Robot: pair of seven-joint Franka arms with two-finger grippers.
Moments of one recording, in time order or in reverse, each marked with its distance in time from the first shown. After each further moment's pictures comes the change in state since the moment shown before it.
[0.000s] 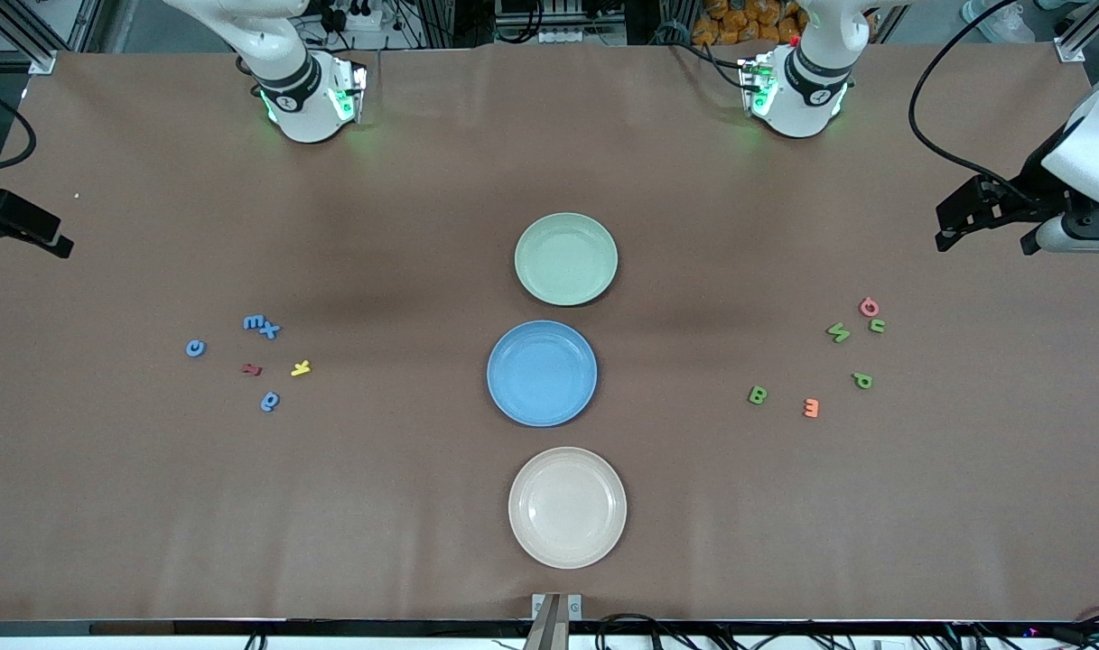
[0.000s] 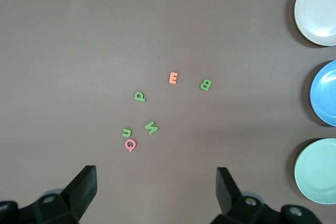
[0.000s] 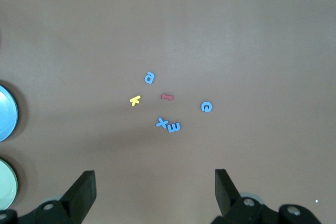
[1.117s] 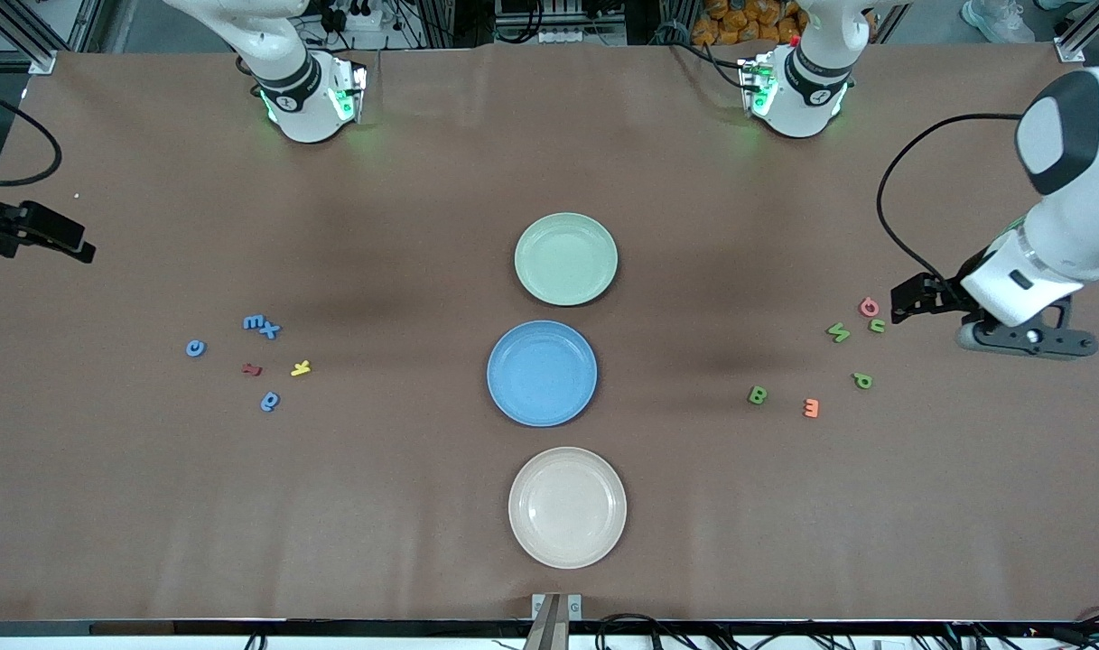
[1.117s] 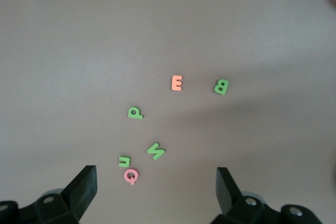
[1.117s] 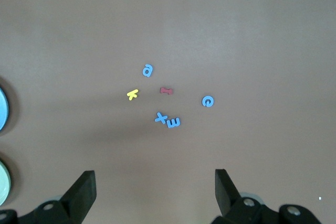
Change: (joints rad) left arm 0.035 0.157 0.001 -0.188 0.000 0.289 0.157; right arm -0.002 0.008 0.006 -0.059 -0.005 0.026 -0.001
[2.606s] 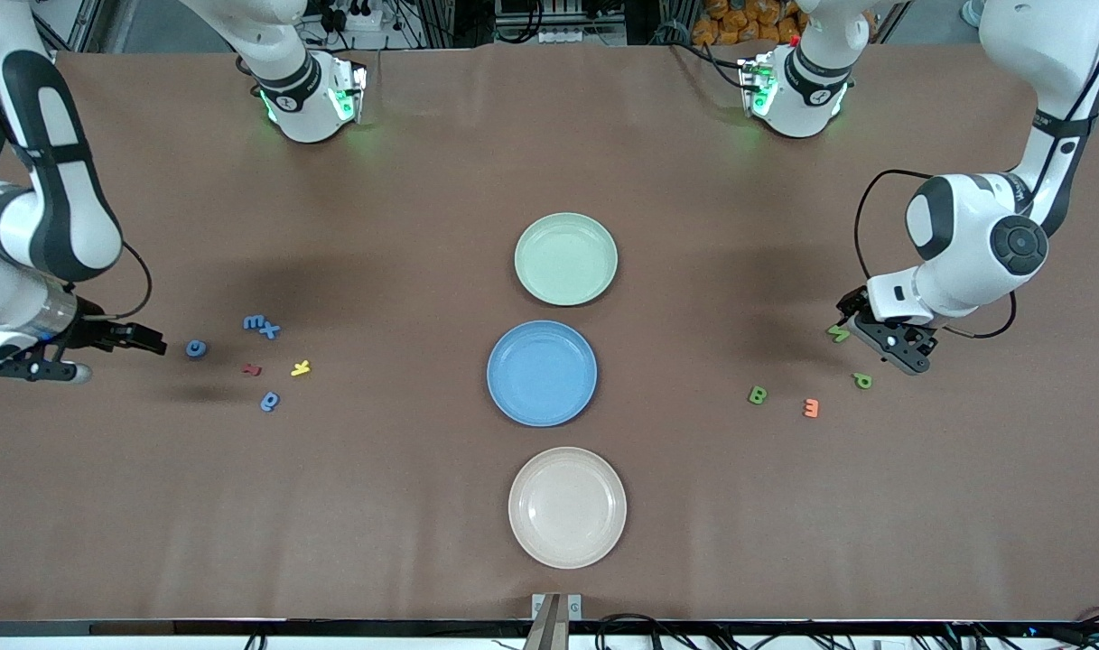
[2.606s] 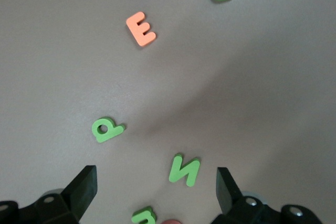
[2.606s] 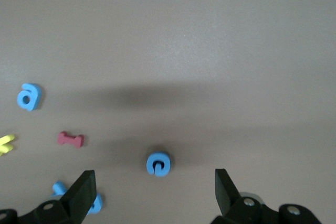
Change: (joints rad) left arm 0.076 0.161 0.001 -0.421 0.002 0.574 0.667; right arm -0.202 0.295 -0.006 -0.456 0.001 0.777 -0.234
